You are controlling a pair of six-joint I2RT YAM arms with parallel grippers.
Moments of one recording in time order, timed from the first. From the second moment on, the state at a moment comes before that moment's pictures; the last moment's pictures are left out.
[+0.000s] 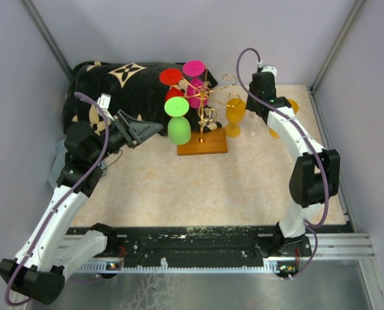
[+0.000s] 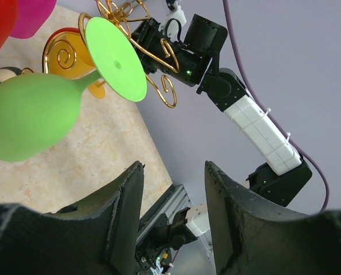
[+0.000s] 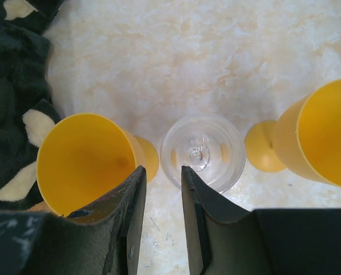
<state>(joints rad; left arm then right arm) -0.34 0.89 0.95 0.01 0.50 -1.00 0.24 1.73 1.54 -0.42 0.27 0.27</state>
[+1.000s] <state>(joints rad) -0.34 0.89 0.95 0.01 0.50 -1.00 0.23 1.83 1.56 -0.44 0.29 0.25</state>
